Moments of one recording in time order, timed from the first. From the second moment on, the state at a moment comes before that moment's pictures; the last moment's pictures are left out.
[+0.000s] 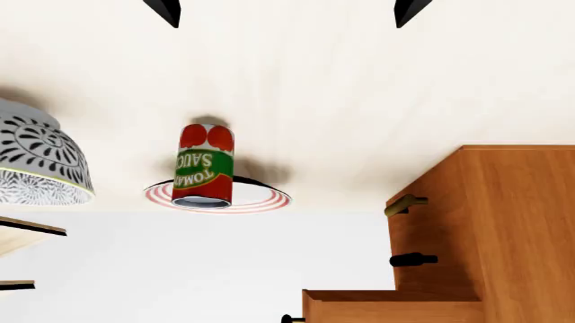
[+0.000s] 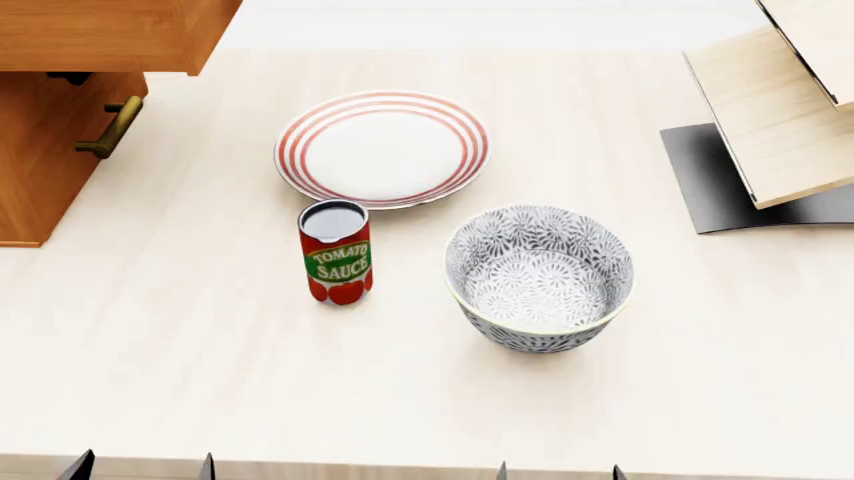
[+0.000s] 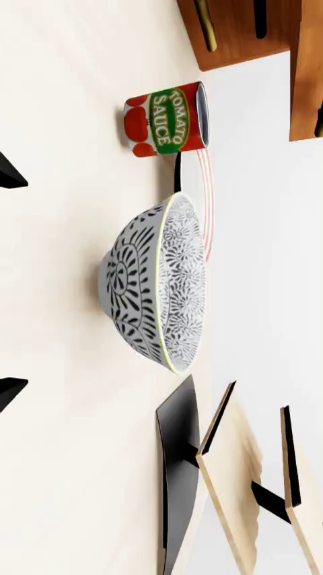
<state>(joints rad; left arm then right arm) 0.00 0.00 0.00 0.00 0.00 0.00 0.00 0.00 0.00 0.00 0.00 0.00 0.00 0.00</state>
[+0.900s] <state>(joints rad) -0.02 -0.08 0.10 -0.04 -0.07 0.01 -0.08 -0.08 0.10 0.09 -0.32 0.22 0.10 0.18</state>
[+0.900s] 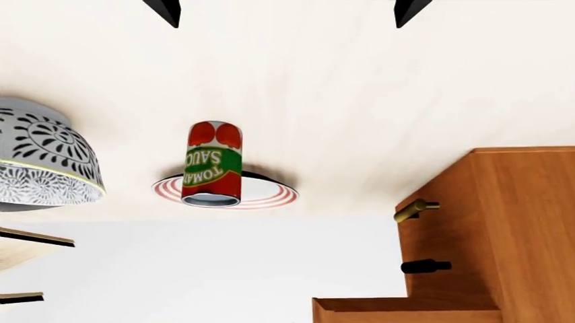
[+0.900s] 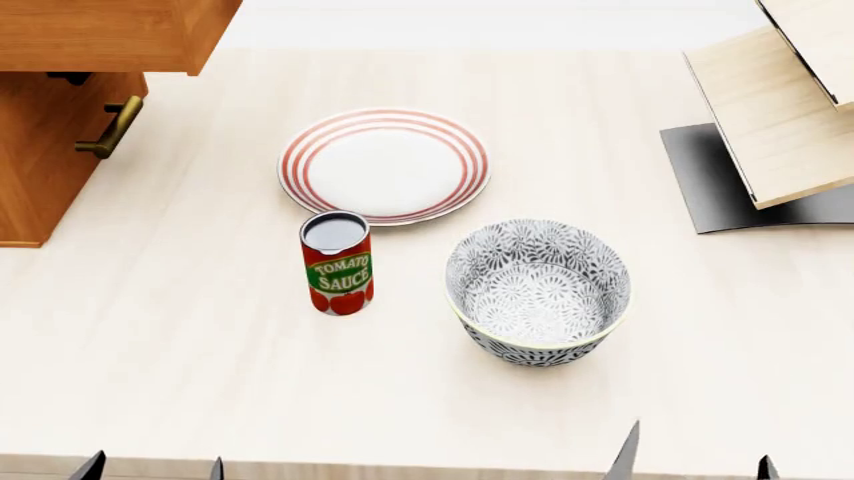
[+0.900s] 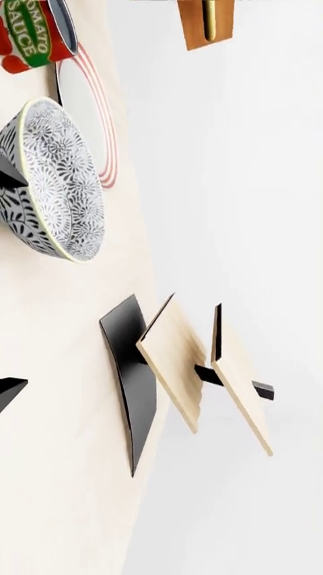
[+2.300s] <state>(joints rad) -1.29 0.00 1.48 -0.72 -0.01 -0.94 -0.27 -0.22 0.19 0.21 -0.70 0.38 0.17 0.37</state>
